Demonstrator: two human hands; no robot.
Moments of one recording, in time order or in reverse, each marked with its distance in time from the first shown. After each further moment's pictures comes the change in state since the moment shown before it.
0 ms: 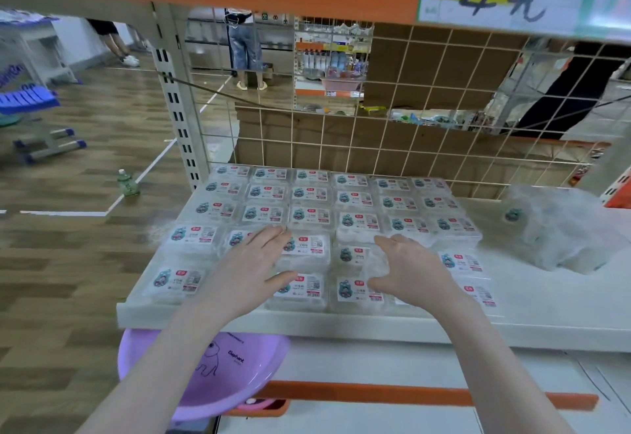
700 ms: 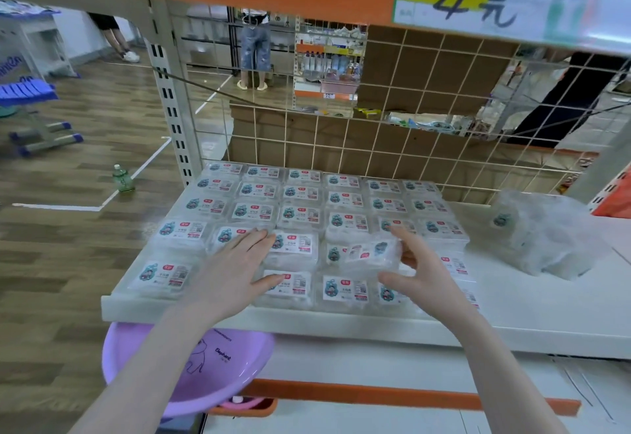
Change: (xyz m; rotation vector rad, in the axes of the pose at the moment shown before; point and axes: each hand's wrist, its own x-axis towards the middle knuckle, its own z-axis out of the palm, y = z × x) left_hand -0.007 0.002 0.008 0.027 -0.022 -0.108; right_hand -0.018 0.043 0.015 0.808 0.157 0.033
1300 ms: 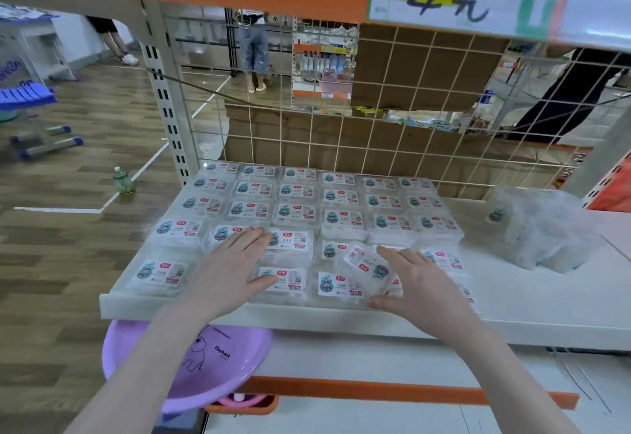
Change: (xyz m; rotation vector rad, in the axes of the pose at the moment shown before) left_hand -0.001 0.001 0.002 0.031 -0.015 -0.001; right_hand -0.017 0.000 -0.004 -0.751 -0.089 -0.184
